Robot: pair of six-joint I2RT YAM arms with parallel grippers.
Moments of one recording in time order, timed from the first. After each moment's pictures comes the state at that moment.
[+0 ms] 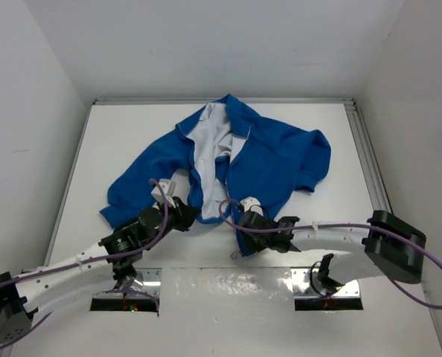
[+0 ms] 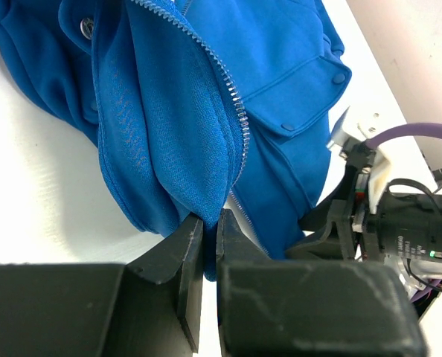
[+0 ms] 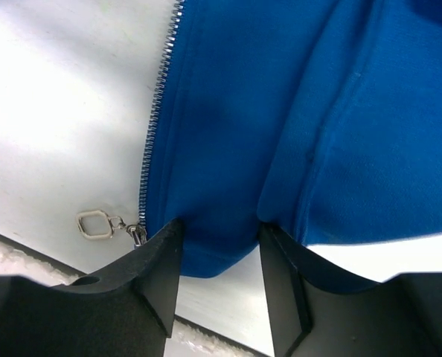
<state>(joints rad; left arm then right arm) -0.91 0.61 0.27 0.04 -0.29 -0.63 1.10 1.34 0.50 -0.26 0.24 0.58</state>
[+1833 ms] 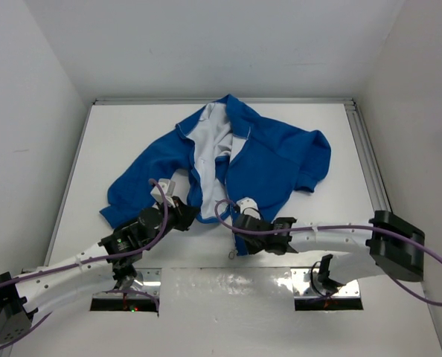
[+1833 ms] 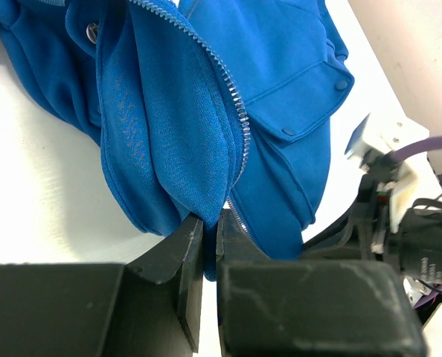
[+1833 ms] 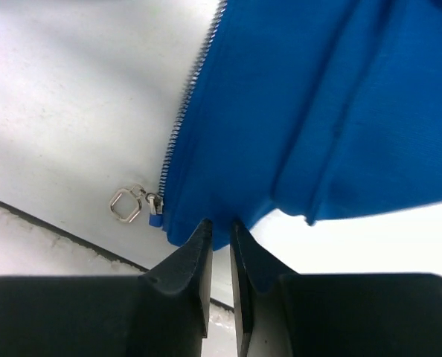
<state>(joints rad) -0.91 0.61 0.27 0.04 -0.30 -0.63 1.18 1.32 0.58 -0.37 0.30 0.67</state>
